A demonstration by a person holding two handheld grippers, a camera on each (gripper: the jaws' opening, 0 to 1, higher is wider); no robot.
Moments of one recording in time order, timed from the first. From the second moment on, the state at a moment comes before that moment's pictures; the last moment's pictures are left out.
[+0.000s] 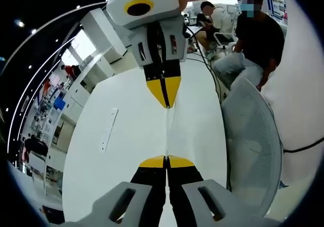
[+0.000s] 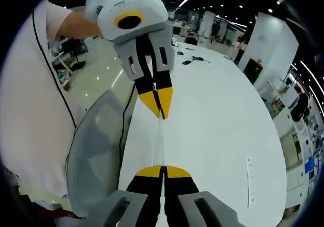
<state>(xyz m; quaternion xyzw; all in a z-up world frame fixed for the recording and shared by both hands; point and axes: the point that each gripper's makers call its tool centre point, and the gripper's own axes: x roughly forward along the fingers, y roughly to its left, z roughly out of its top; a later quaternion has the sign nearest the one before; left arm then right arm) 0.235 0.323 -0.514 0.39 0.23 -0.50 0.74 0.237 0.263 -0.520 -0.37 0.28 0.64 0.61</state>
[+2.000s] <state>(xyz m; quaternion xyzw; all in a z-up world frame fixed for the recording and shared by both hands) 0.243 0.318 -0.504 0.39 0.20 -0.49 0.76 0.242 0.262 -0.528 -0.39 0.28 0.62 0.61</state>
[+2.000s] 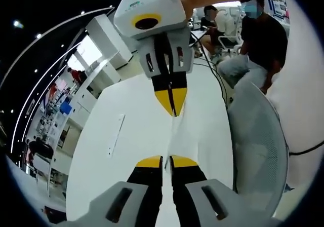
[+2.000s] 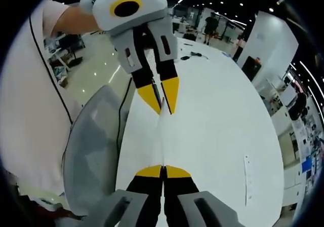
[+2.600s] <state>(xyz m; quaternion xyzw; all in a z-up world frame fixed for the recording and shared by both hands) 0.231 0.285 -0.491 0.39 0.17 -0.52 0.74 0.245 0.263 -0.528 -0.40 0.28 0.61 0.62</state>
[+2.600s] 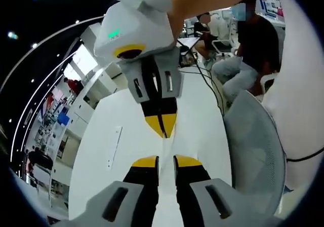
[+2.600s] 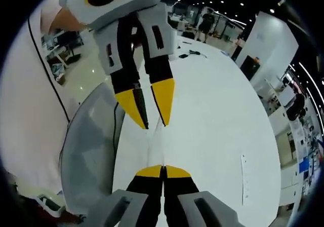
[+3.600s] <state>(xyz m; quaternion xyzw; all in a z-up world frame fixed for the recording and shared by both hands) 0.233 0.274 -0.508 0.41 0.20 -0.52 0.72 0.244 0.271 -0.525 -0.40 0.29 0.61 0.62</state>
